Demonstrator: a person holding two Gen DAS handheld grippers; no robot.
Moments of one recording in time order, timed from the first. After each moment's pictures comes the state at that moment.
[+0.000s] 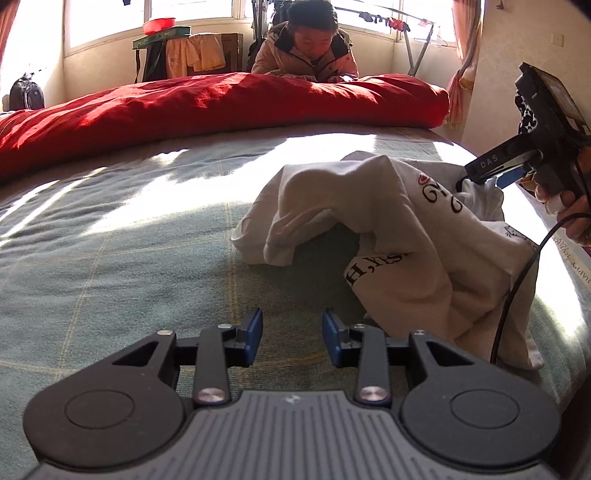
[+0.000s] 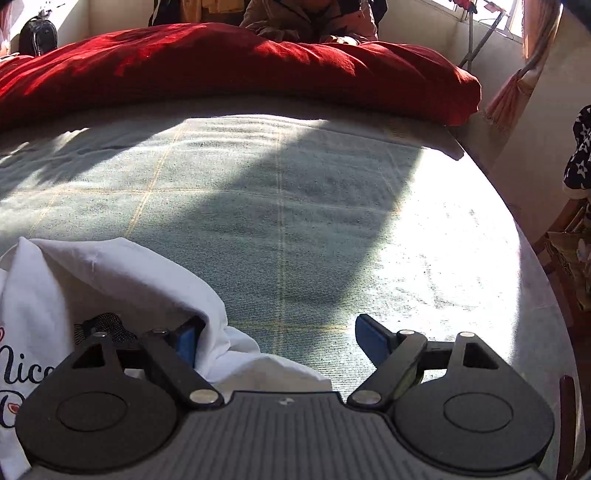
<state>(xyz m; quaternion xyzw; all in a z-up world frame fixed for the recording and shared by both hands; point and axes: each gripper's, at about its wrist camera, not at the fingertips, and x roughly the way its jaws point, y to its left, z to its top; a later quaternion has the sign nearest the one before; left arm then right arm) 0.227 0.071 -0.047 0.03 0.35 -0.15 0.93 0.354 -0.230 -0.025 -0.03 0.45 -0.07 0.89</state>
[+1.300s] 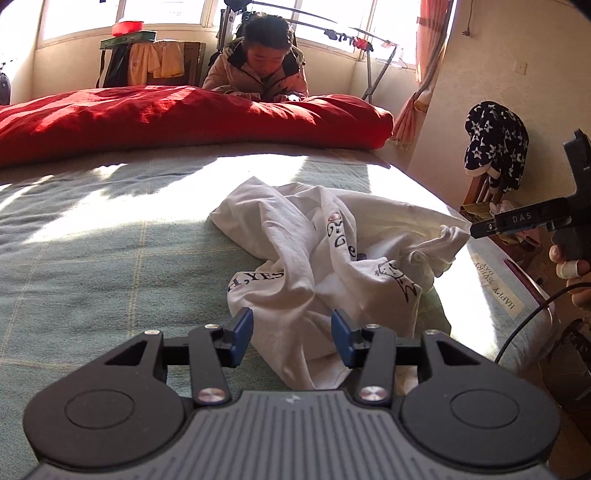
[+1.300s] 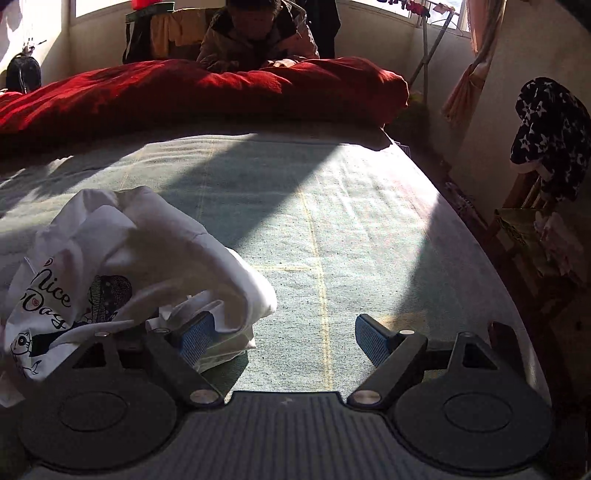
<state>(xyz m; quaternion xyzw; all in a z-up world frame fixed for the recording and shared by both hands) 0.198 0.015 -0.011 -0.03 0.33 -0.23 0.91 0.217 -0.306 0.021 -0.01 0.41 -0.08 0.91</state>
